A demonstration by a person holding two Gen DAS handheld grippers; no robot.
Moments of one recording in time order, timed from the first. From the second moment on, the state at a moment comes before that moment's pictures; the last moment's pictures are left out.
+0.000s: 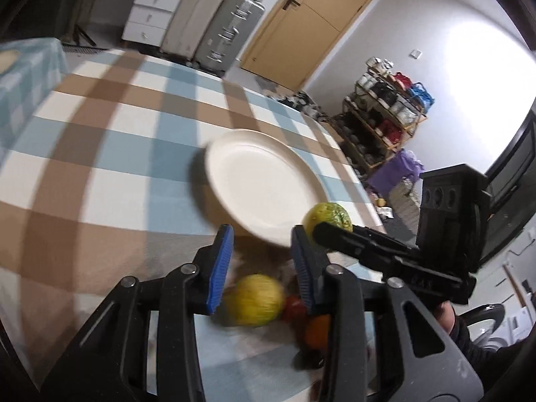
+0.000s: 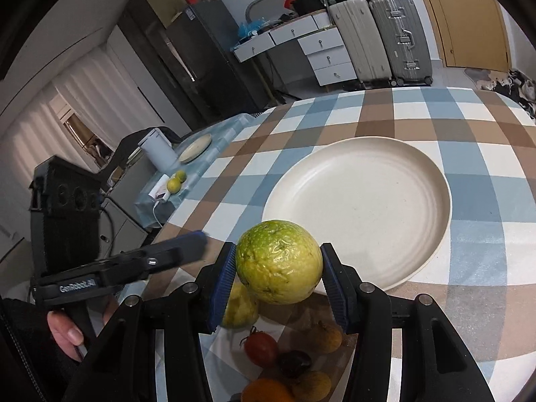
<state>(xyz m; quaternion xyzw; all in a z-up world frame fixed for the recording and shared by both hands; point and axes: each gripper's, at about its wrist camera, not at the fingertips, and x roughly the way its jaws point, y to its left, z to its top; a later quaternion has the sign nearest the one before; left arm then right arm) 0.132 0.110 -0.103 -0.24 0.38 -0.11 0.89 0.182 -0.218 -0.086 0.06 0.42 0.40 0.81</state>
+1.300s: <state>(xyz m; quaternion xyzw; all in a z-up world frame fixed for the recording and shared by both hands) 0.151 0.082 -0.118 -0.16 0.41 -0.15 0.89 0.186 -0.248 -0.094 0.09 0.41 0.39 0.82</state>
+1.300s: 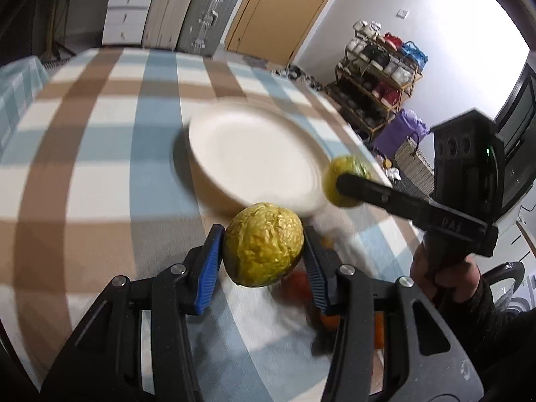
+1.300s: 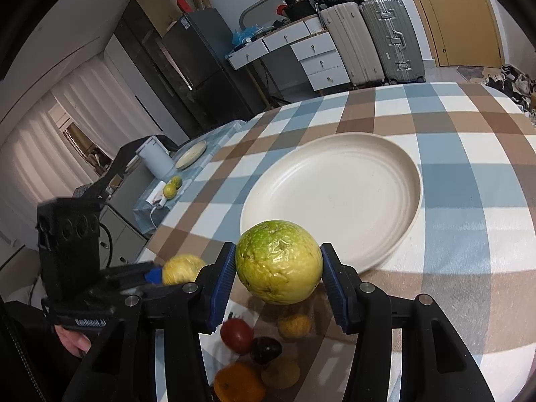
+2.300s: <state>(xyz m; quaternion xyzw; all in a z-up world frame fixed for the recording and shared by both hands) 0.348 0.058 -0.124 -0.11 0.42 -0.15 0.89 0.330 -0.227 -0.097 0.08 0.42 0.38 0.82</state>
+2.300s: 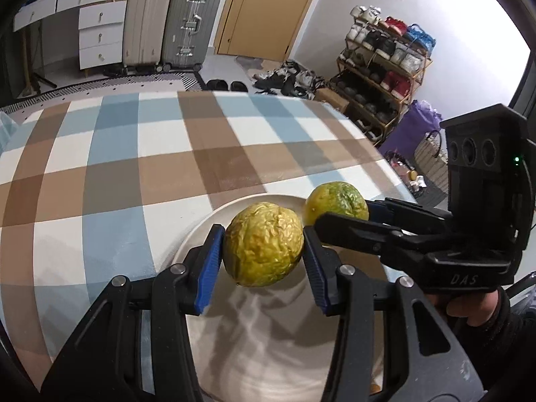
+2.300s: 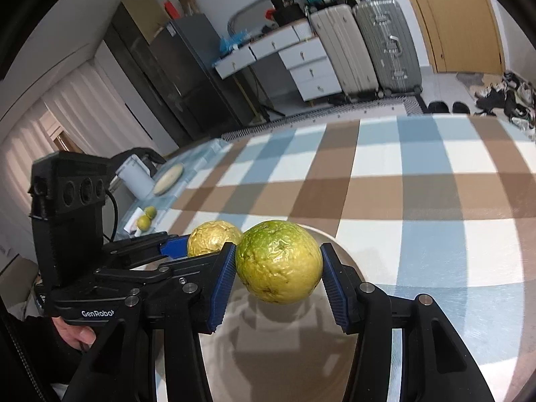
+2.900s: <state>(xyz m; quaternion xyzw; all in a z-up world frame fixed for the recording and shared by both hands) 0.348 0.064 -0.131 -0.10 0.42 -0.11 0.90 0.342 -0.220 -0.106 0.09 0.43 0.36 0.82</state>
